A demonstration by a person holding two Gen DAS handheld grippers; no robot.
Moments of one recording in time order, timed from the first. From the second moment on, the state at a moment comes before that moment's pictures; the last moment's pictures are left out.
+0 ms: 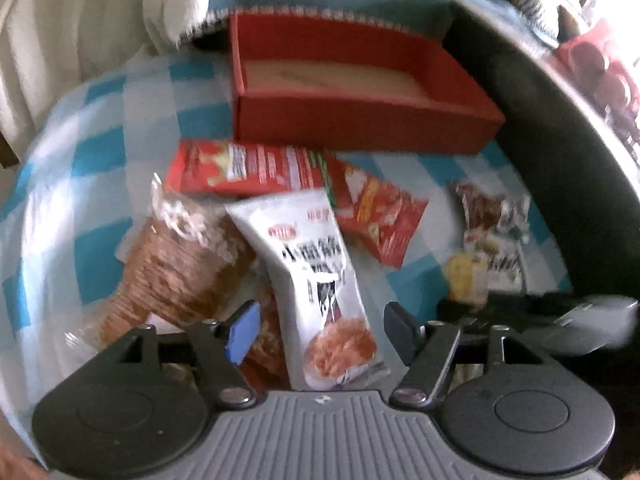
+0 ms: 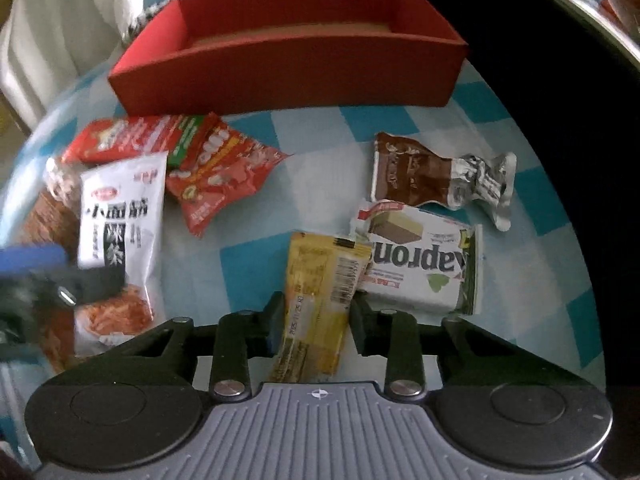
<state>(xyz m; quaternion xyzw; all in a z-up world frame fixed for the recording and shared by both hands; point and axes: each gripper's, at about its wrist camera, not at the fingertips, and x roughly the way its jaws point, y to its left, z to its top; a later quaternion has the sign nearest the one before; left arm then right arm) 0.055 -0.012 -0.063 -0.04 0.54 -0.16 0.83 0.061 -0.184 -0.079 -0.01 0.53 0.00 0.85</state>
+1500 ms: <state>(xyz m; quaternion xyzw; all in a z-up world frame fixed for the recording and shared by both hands) 0.156 -0.055 0.011 0.02 0.40 -0.10 0.91 0.163 -0.211 0.019 0.07 0.39 0.05 0.92</state>
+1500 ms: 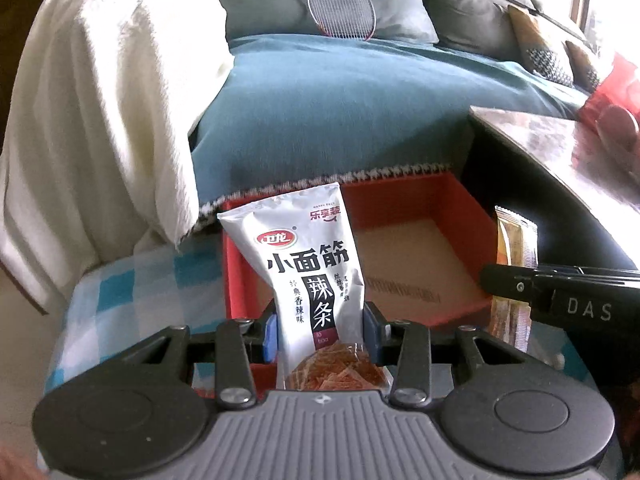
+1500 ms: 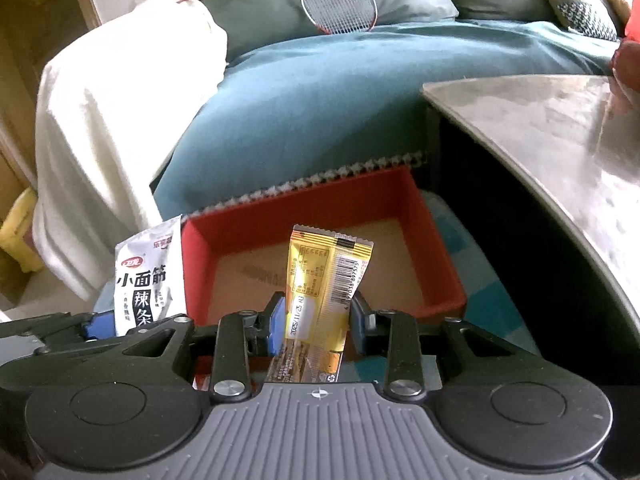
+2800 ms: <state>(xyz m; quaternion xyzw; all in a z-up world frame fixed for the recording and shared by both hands) 0.257 -0.089 -0.069 0.05 0.47 -0.08 0.88 0.296 -0.224 -0.069 0.05 0.45 0.04 0.89</state>
